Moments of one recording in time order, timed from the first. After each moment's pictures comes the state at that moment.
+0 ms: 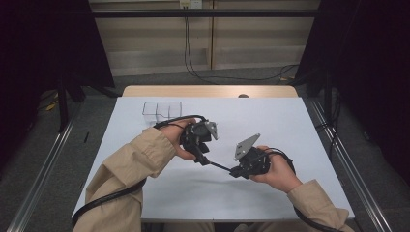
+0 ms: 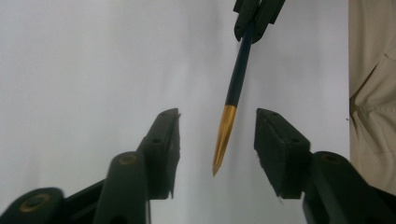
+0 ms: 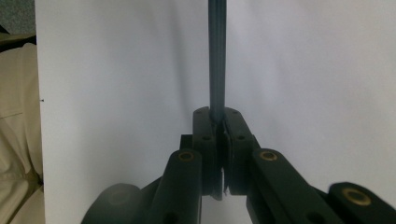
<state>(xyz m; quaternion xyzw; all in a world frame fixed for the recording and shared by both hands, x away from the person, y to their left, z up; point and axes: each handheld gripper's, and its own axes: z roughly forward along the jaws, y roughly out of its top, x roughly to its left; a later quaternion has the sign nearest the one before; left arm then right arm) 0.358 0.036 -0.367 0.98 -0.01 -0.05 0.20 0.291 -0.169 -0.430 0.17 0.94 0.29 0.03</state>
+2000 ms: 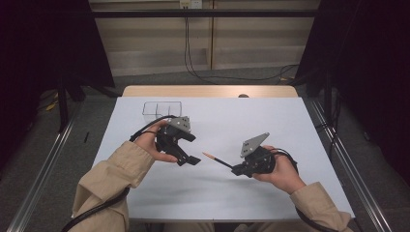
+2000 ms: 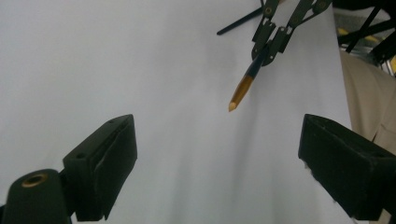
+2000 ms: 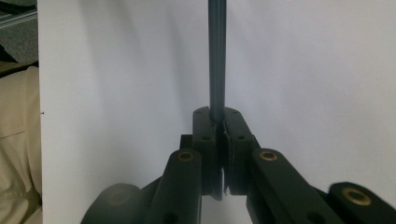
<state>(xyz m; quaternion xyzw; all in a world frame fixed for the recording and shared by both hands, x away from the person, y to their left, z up) 0.363 0.101 -0.387 0.92 0.07 -0.03 0.39 0.291 -0.183 -0.433 0.20 0.92 0.33 0.03</state>
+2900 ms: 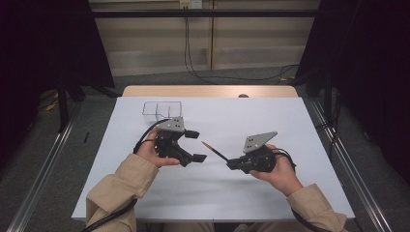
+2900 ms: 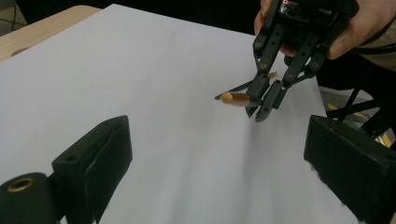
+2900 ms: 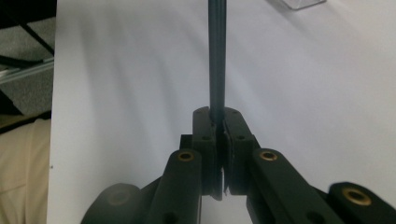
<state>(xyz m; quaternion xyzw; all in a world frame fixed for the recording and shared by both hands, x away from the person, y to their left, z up) 0.354 0.106 -0.403 0.84 0.11 -0.04 0.52 0.289 -0.183 -0.425 0.22 0.88 0.42 0.06</state>
